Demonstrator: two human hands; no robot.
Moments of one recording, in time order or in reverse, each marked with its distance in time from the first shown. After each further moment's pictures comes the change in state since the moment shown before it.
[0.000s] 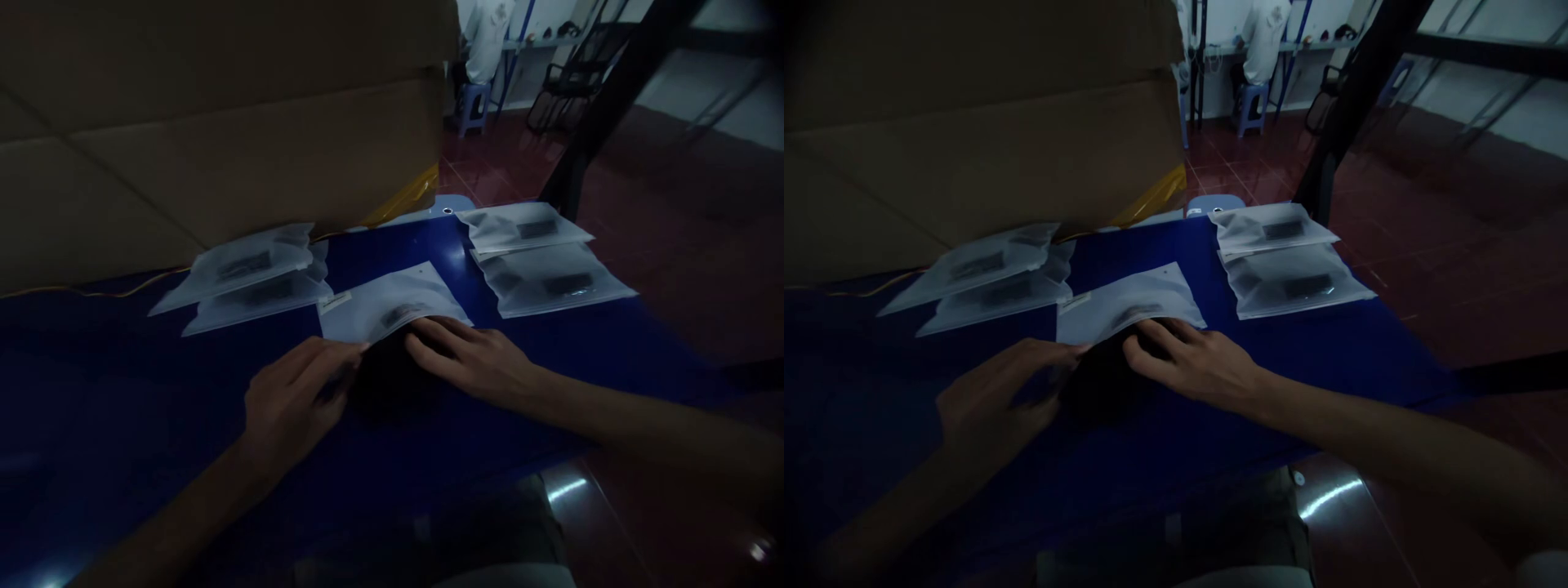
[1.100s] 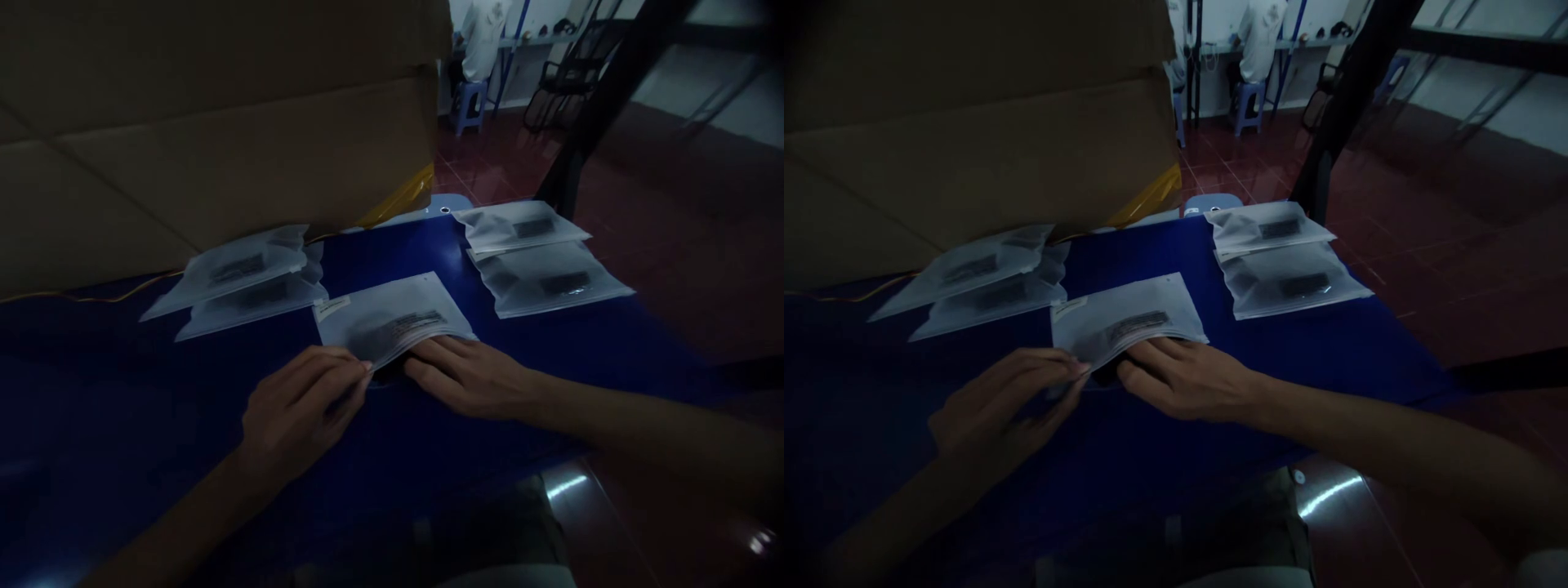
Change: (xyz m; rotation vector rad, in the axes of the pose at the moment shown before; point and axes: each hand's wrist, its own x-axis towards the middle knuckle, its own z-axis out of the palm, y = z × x) left_hand 0.002 0.007 0.001 0.011 -0.003 0.110; right_hand 0.003 -0.007 0.006 0.174 0.153 -0.131
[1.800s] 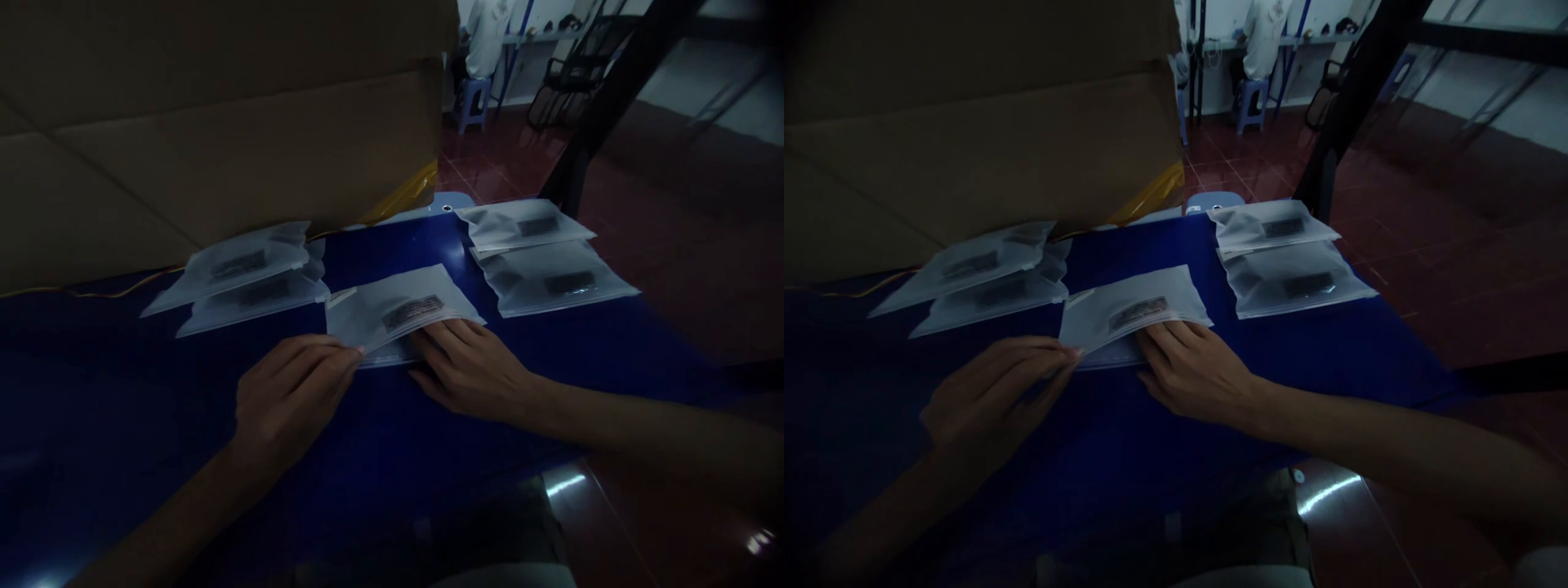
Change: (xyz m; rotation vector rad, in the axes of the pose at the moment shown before) left_hand 0.002 -0.012 -0.001 0.125 0.051 0.075; right_hand 0.004 -0.006 0.001 -0.133 -0.084 0.208
